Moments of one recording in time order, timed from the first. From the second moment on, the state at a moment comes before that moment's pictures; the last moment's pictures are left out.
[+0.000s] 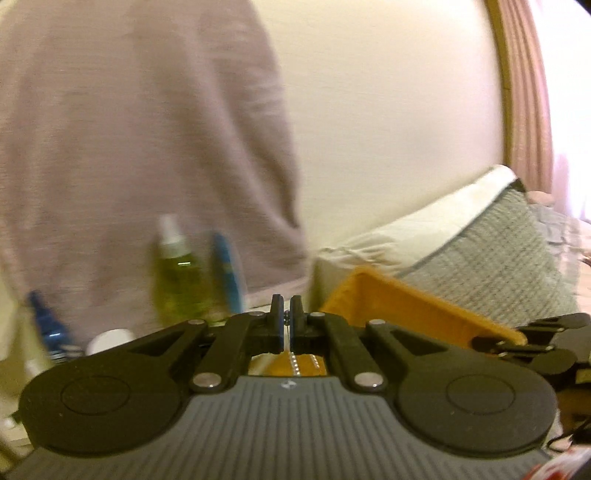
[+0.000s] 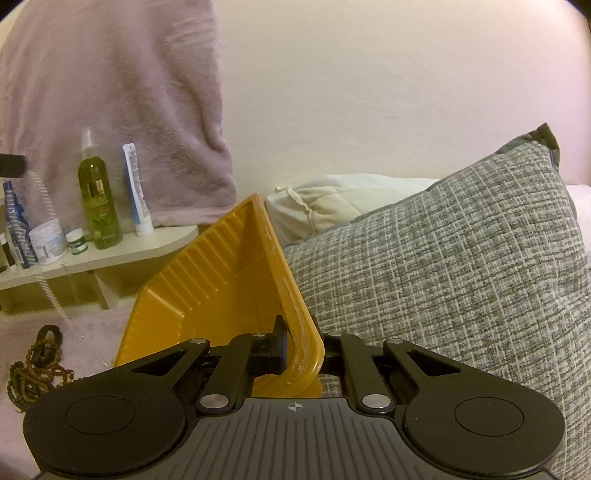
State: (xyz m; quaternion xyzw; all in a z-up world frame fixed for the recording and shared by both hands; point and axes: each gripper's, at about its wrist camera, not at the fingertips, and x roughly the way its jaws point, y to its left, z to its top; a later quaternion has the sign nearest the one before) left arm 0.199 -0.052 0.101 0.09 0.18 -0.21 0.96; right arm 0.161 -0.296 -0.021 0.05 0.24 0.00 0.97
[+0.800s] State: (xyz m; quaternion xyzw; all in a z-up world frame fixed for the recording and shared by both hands) left arm 0.250 -0.129 0.063 0.09 0.25 -0.28 0.92; right arm 0.158 -0.301 -0.024 0.08 0.24 -0.01 0.97
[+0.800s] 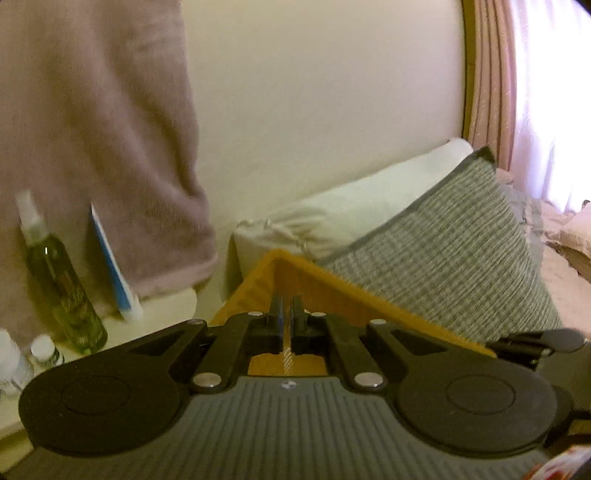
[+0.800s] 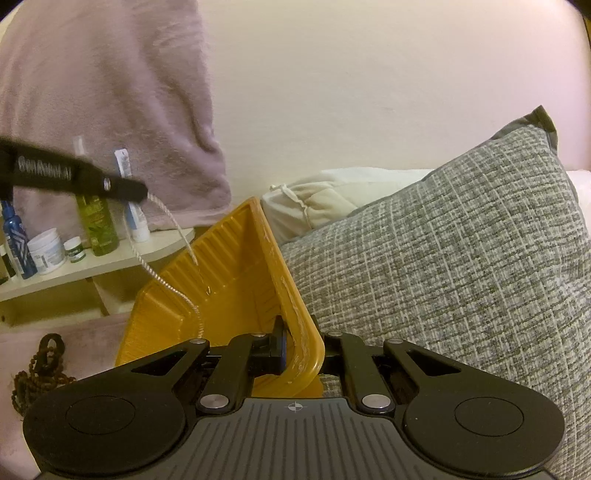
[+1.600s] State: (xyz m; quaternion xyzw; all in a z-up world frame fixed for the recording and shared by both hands) left arm 0.191 0.046 0.026 0.05 0.25 -0.07 0.97; right arm 0.158 -0.297 -0.023 0.07 0.24 -0.01 0.97
